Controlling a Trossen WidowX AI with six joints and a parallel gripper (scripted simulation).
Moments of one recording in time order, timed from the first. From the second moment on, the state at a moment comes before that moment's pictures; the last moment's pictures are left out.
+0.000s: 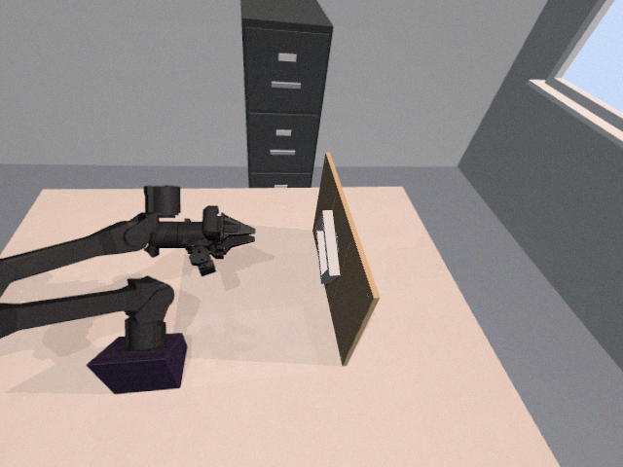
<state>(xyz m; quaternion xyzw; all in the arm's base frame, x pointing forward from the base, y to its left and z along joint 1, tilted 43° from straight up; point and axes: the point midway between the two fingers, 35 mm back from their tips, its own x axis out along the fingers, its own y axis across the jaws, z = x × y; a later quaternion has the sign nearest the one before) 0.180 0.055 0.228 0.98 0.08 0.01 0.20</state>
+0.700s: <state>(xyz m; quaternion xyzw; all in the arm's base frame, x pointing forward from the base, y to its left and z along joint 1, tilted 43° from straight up) 0.238 0.094 0.203 0.98 0.08 0.03 0.18</state>
